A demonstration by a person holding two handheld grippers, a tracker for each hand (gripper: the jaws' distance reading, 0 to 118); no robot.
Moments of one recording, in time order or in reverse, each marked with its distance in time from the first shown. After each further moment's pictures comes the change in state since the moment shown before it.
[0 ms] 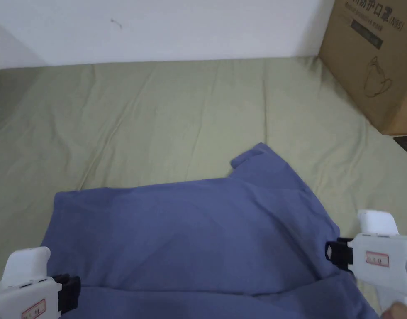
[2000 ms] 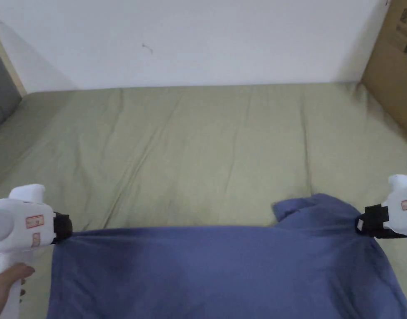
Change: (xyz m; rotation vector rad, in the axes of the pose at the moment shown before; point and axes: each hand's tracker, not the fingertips) left arm -0.078 0.189 -0.067 0.096 0.085 0.088; right arm 0.016 0.172 -0.089 -0.099 0.067 0.004
